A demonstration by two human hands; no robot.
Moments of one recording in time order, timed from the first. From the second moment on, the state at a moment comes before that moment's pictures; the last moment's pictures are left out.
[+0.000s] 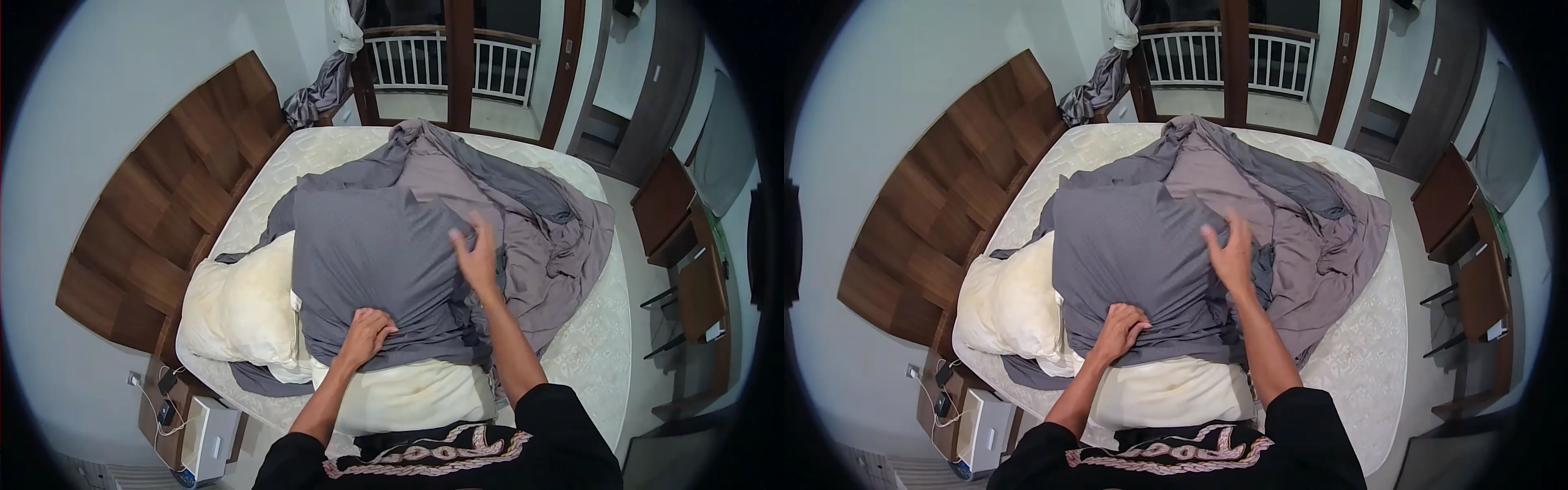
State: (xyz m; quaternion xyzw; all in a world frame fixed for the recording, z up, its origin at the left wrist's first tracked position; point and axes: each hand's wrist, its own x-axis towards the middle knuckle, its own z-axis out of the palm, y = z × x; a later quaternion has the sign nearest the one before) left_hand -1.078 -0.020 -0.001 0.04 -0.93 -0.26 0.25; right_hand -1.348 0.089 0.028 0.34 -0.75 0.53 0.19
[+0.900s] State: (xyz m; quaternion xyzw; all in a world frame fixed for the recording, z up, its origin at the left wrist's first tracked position) left_hand -1.014 -0.130 -0.080 0.40 -0.74 -0.39 0.39; right_hand -1.240 0.115 -0.017 0.46 -0.74 0.48 0.08
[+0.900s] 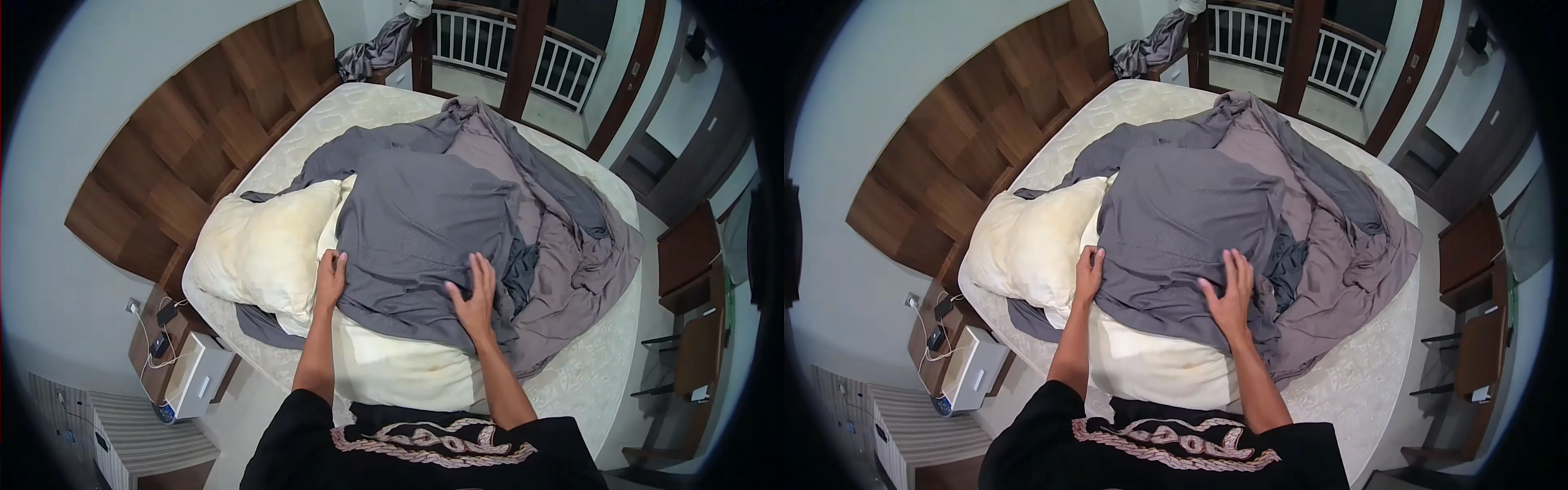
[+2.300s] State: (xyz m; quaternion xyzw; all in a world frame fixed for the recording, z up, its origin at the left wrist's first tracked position) left_hand -0.965 0.056 -0.008 0.27 -0.90 -0.29 0.20; right_hand -1.174 0.255 0.182 0.60 -0.28 0.74 -0.16
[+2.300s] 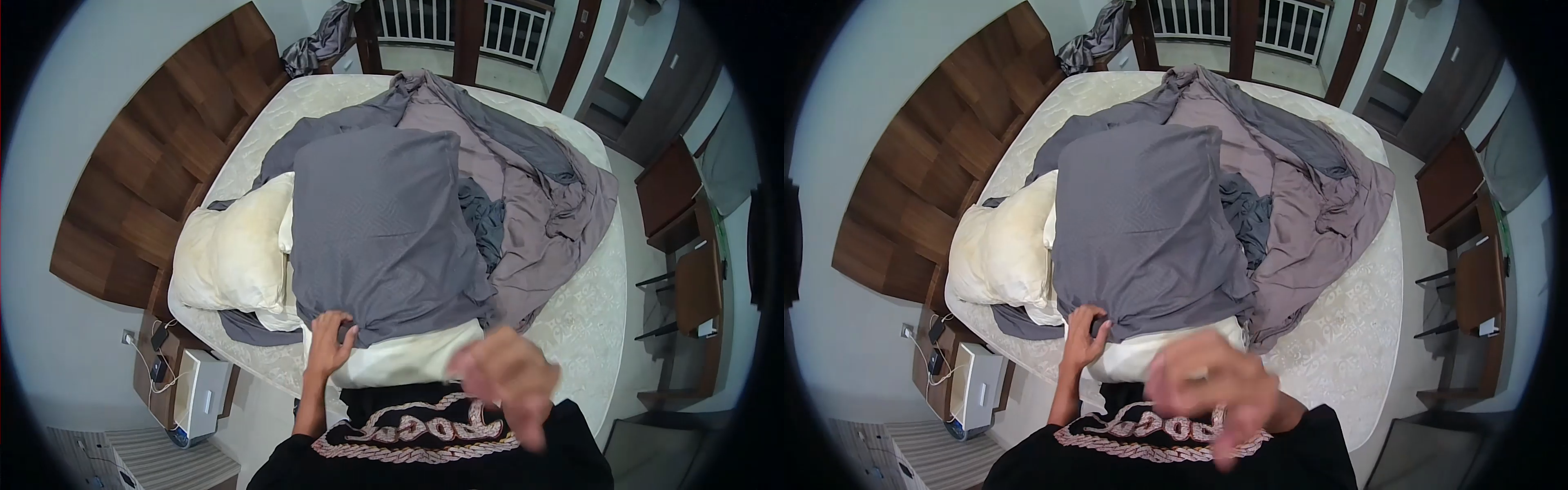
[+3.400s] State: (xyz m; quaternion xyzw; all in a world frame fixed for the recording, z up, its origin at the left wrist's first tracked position) left_hand -1.045 0.093 -0.026 0.21 -0.90 -0.30 0.24; right_hand -1.108 0.253 0.228 0.43 -0.17 0.88 -0.05
